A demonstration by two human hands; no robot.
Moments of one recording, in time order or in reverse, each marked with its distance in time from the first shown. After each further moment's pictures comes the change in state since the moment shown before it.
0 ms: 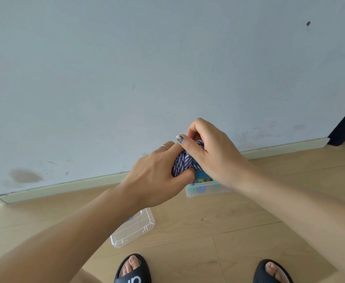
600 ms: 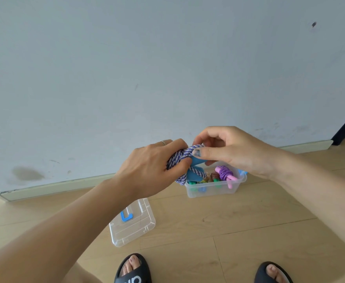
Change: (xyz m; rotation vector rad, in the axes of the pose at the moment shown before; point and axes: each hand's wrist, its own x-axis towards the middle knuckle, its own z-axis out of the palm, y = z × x) left_hand 0.008 -0.016 -0.014 0.184 0.018 0.032; right_hand 0.007 0.007 -0.043 0.292 -0.400 0.234
